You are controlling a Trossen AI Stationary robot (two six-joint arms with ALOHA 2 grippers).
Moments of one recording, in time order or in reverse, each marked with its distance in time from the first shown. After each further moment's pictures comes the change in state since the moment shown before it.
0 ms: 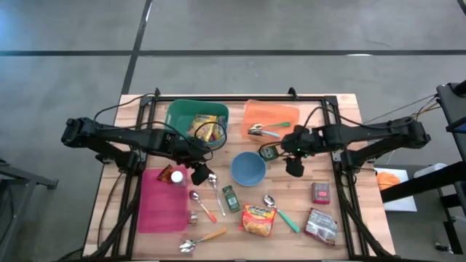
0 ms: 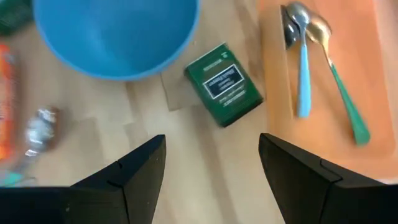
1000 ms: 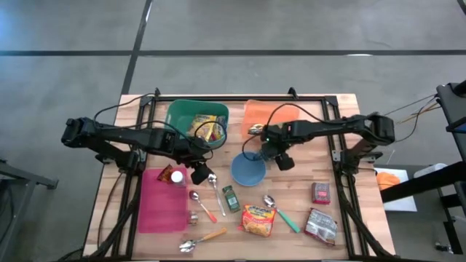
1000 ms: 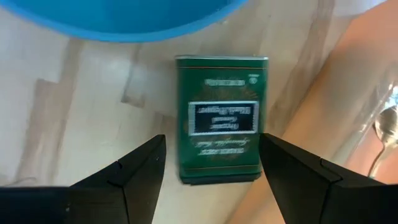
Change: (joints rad) left arm 0.009 0.000 0.000 -0.008 0.022 -0.008; right arm -0.220 0.406 0.051 0.175 -0.173 -0.738
